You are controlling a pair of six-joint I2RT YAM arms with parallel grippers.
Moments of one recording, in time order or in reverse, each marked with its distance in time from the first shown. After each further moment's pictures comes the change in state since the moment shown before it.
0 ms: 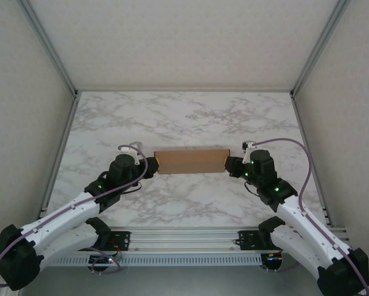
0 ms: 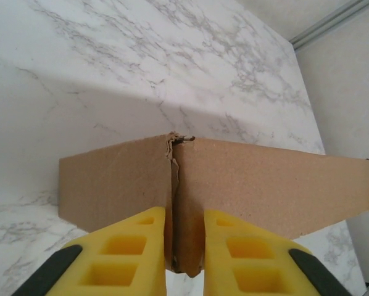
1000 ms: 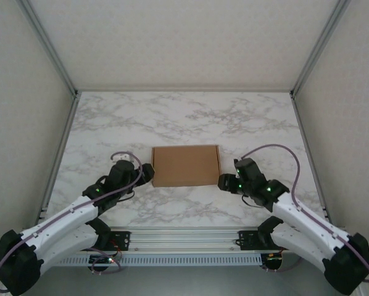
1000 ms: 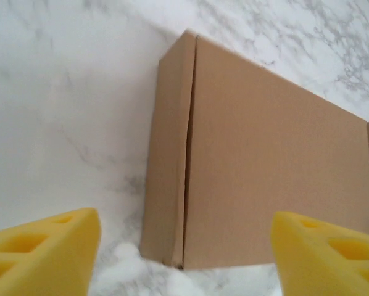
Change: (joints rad) left arm 0.080 -0.023 -0.047 -0.173 -0.088 -0.035; right arm 0.146 0.138 0.045 -0.278 0.080 0.109
